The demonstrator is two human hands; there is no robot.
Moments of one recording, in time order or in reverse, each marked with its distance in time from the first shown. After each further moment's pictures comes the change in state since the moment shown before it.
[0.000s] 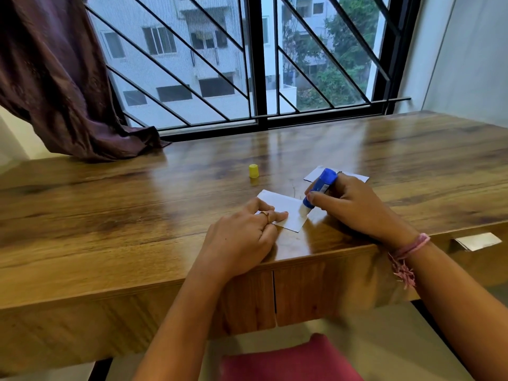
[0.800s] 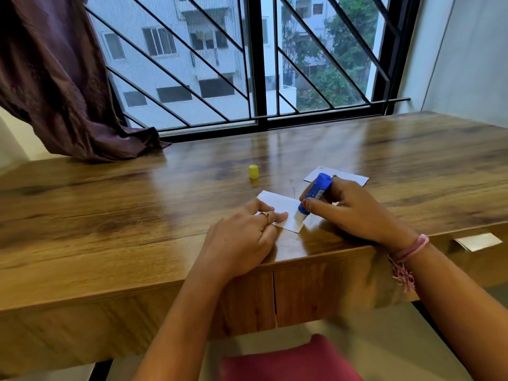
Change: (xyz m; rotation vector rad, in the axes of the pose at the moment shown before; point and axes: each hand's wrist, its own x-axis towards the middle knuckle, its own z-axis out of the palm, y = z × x) left_hand 0.000 0.000 0.000 -0.002 0.011 -0.001; right_hand -0.004 -0.005 0.002 0.007 -0.045 -0.116
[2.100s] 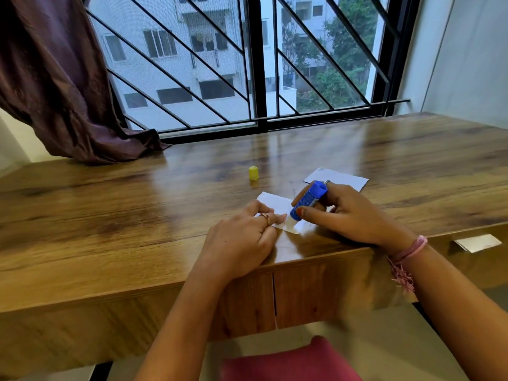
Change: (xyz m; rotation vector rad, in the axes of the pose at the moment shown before) left_hand -0.001 0.001 0.000 -0.001 0.016 0.007; right_hand -0.002 0.004 0.002 0.049 -0.082 -0.014
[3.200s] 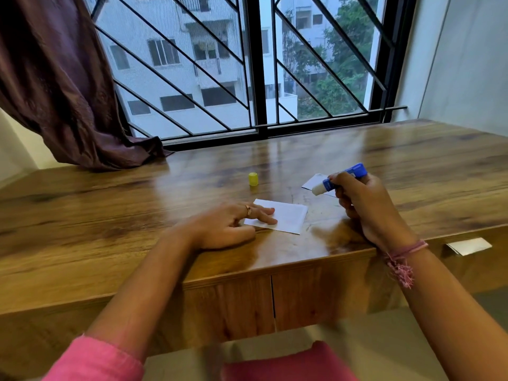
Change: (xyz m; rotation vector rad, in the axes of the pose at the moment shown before) left_hand 0.022 -0.034 -0.039 -0.155 -0.287 0.303; right_hand 0.006 0.003 -0.011 0.575 0.521 0.367
